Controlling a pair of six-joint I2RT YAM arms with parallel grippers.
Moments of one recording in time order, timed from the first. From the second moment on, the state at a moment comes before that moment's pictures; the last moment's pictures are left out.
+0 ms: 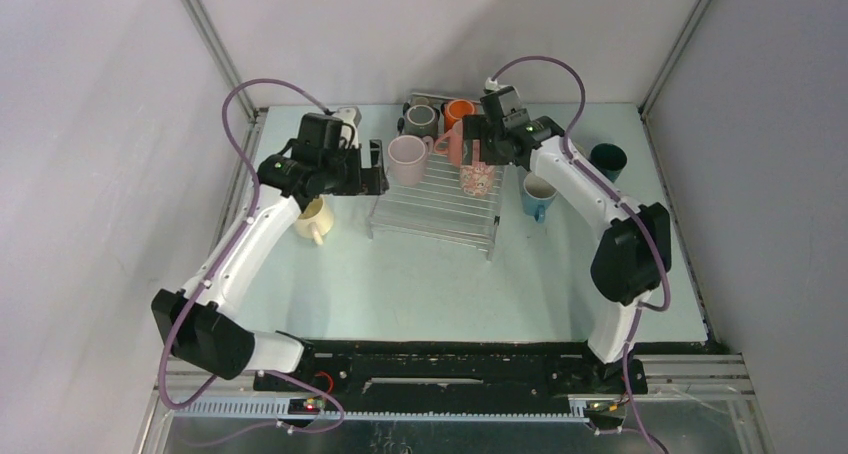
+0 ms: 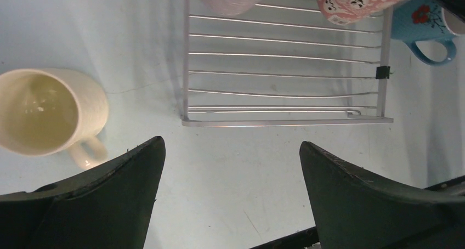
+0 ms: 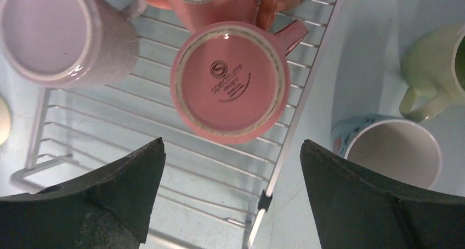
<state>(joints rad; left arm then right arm) -0.35 1.35 1.38 -0.80 0.04 -0.29 0.50 1.82 1.71 -0.69 0.18 0.38</state>
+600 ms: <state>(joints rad) -0.48 1.36 1.37 -0.74 0.06 -0.31 0.40 1.96 1.94 -0.72 0.10 0.28</state>
